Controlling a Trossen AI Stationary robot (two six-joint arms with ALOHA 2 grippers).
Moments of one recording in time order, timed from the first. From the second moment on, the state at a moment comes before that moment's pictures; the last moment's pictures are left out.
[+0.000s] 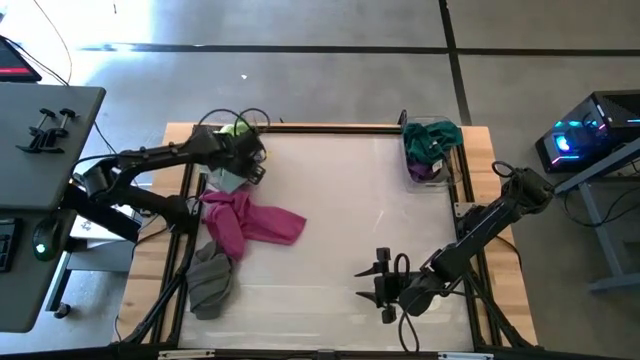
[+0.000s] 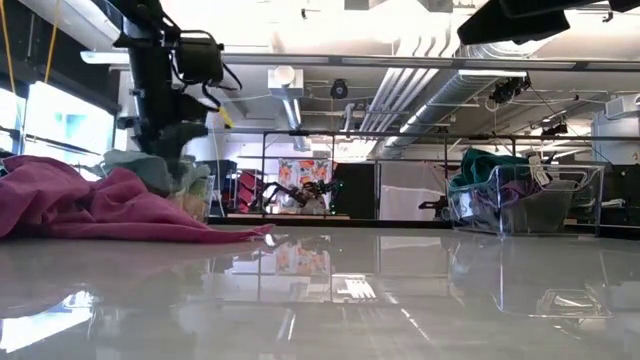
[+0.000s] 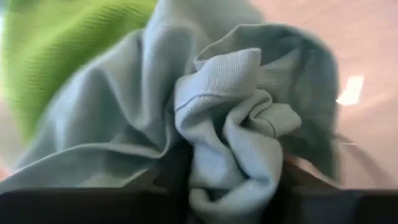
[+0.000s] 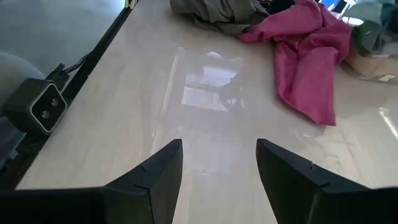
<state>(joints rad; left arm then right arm) 0.54 1.31 0.86 -0.85 -0.36 -0.39 0.74 1.57 0.89 0.02 0.64 0.23</state>
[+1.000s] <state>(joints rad) 0.75 1.34 0.79 -0.73 -0.21 -0.30 0.67 1.57 0.89 -0.02 0.65 0.16</state>
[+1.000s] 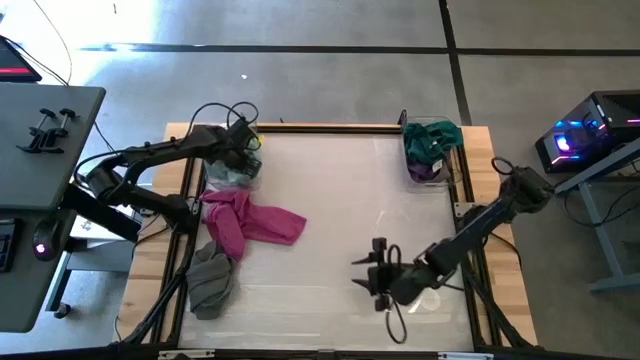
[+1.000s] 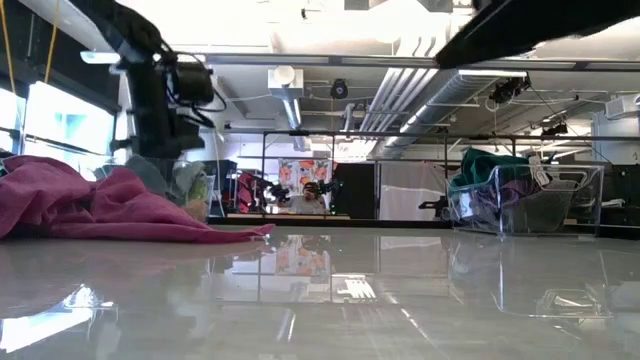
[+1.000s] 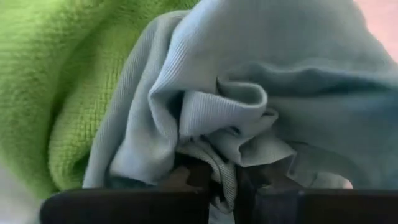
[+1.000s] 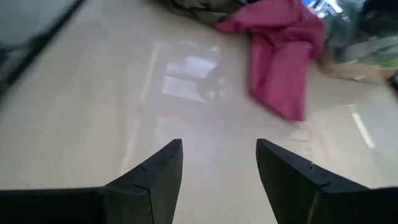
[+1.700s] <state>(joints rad) 0.70 1.36 1.01 -1.15 -0.06 -0.46 0.59 1.56 0.89 -0.20 0.61 0.08</state>
